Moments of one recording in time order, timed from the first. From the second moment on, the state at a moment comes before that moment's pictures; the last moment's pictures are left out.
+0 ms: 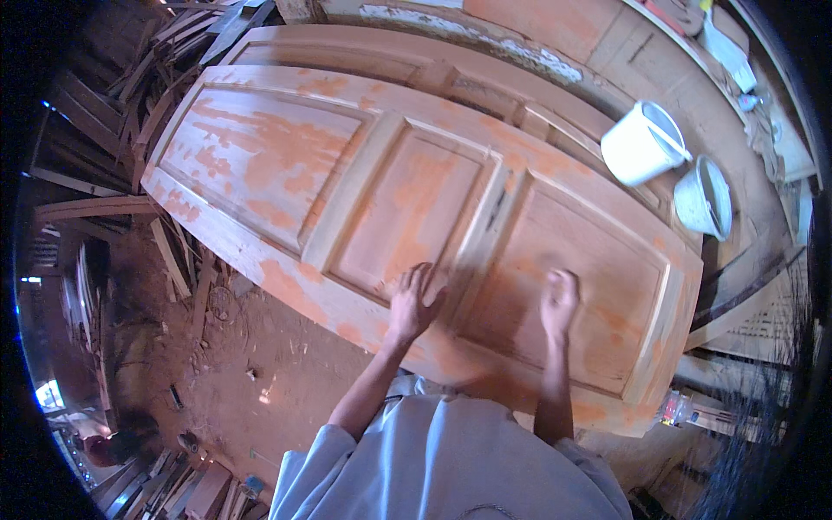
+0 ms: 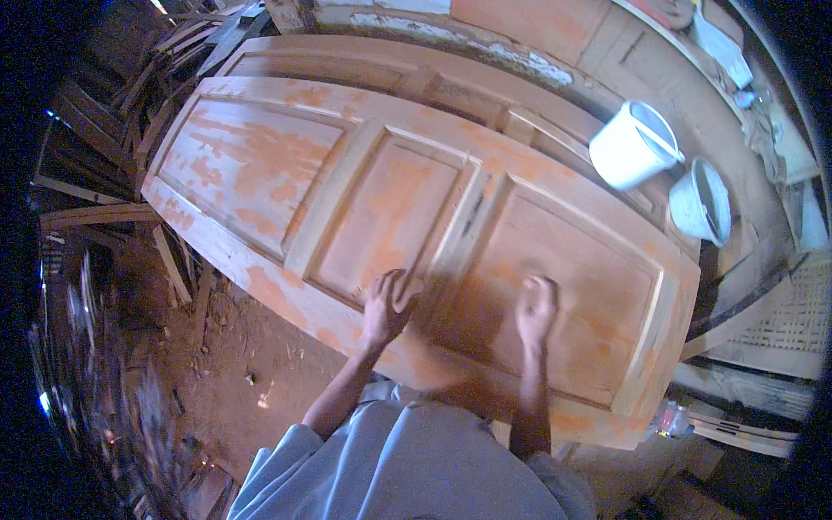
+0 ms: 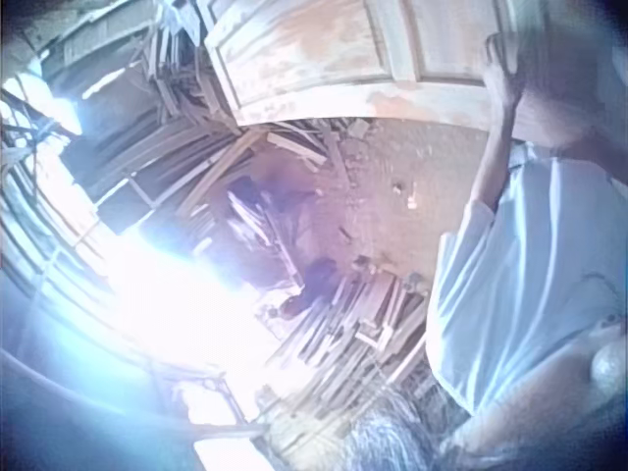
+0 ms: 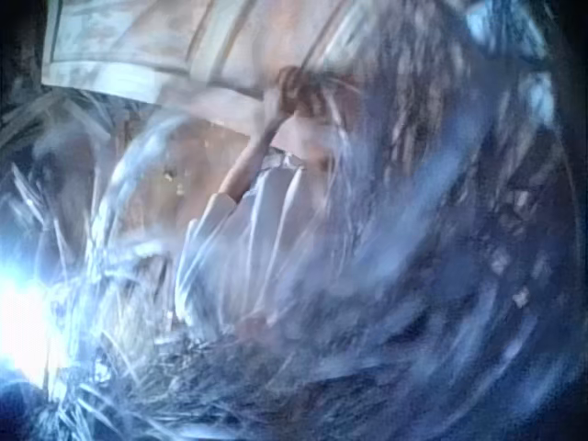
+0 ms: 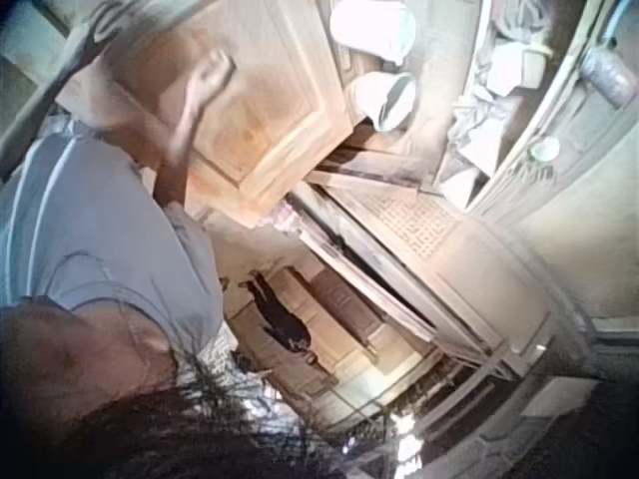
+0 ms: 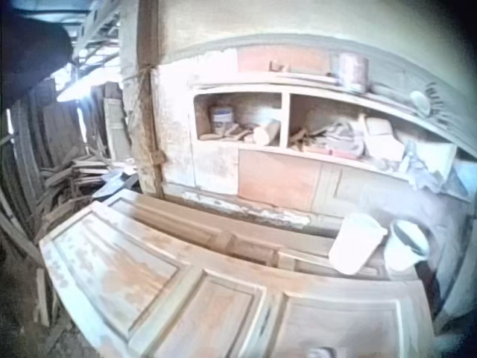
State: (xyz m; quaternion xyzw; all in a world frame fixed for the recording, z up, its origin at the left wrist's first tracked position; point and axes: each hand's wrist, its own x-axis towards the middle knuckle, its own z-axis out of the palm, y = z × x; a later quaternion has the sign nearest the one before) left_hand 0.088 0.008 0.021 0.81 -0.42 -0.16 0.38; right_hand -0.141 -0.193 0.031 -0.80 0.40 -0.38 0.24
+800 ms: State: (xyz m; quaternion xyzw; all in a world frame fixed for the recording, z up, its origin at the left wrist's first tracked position) left_hand 0.382 -0.211 -0.033 0.70 -0.68 -0.03 0.21; right_hand 0.151 -0.282 0.001 -0.86 0.49 -0.09 0.12
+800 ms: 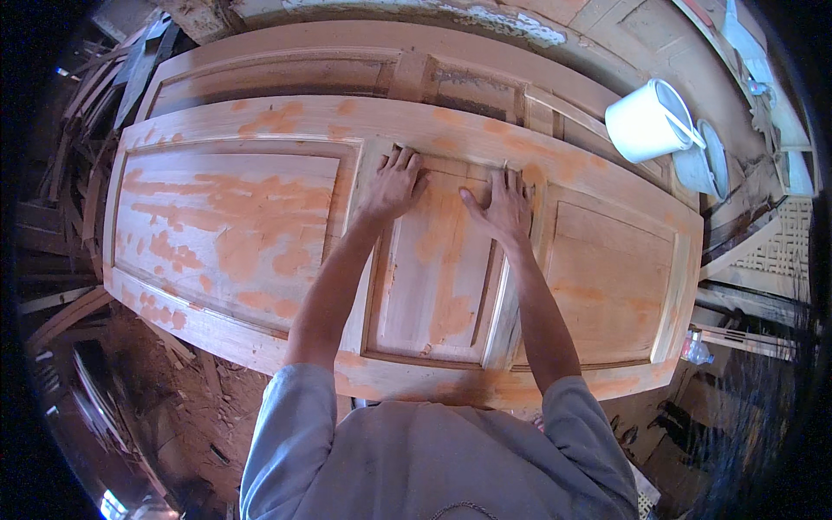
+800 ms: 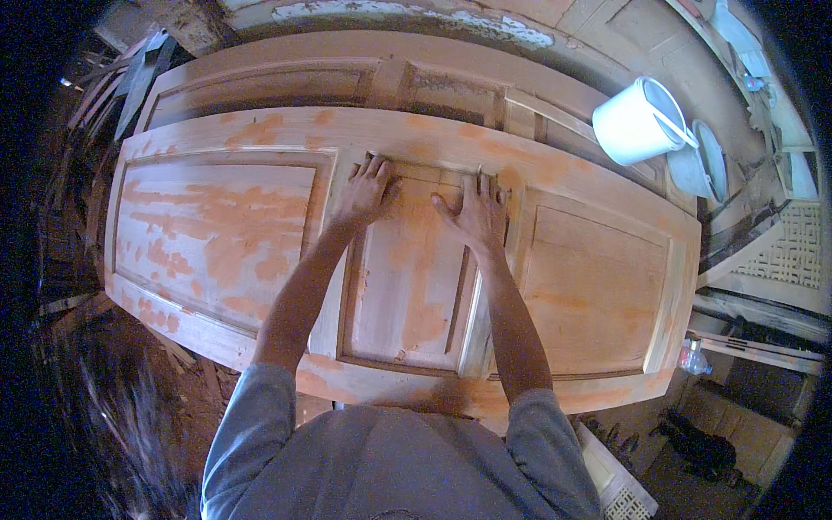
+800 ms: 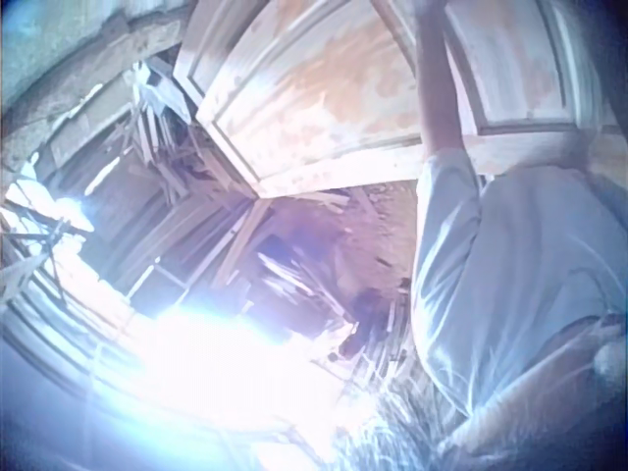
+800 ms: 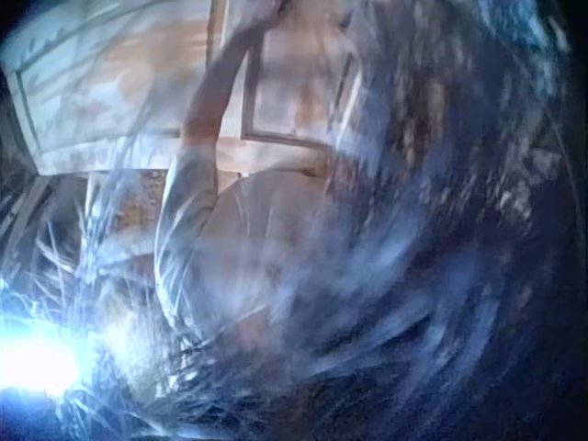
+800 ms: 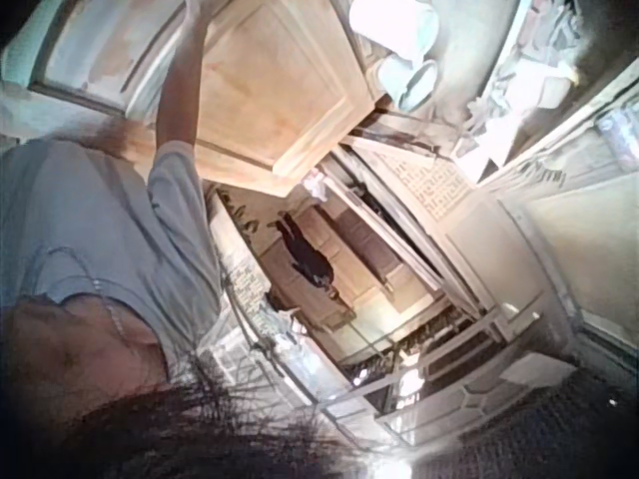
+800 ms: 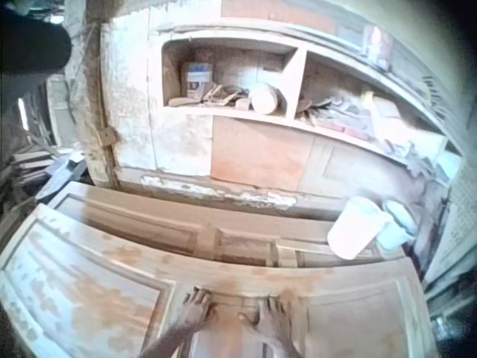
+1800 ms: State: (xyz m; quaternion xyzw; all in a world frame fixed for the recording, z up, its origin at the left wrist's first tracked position) left_hand 0.329 0.057 0.011 0.72 -0.65 -0.20 0.13; right_hand 0.037 -0.036 0.035 -0.88 0.44 0.04 0.19
